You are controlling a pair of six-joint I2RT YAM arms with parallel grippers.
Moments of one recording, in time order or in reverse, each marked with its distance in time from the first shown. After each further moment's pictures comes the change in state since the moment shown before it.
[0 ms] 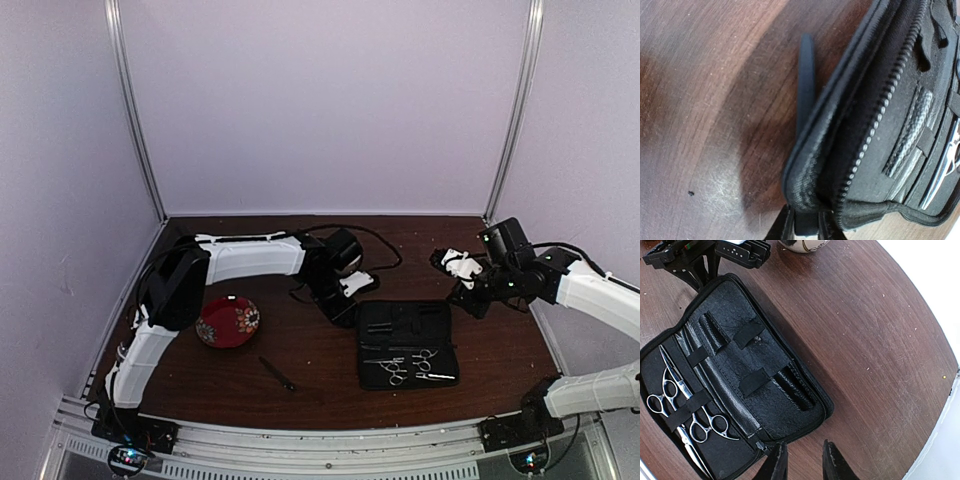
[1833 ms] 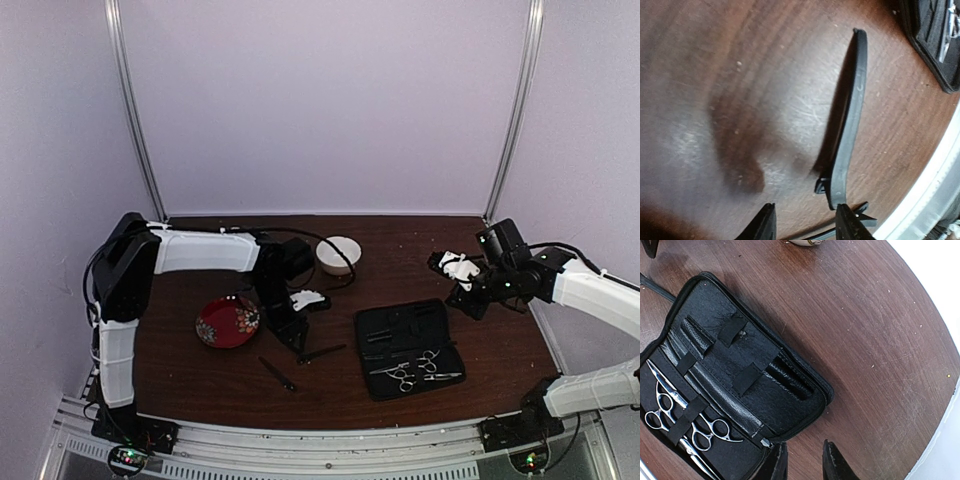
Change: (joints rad) left arm 0.091 -0.301 -0.441 -0.168 0.145 0.016; right arm 0.000 0.029 0.000 -0.001 -0.008 -0.004
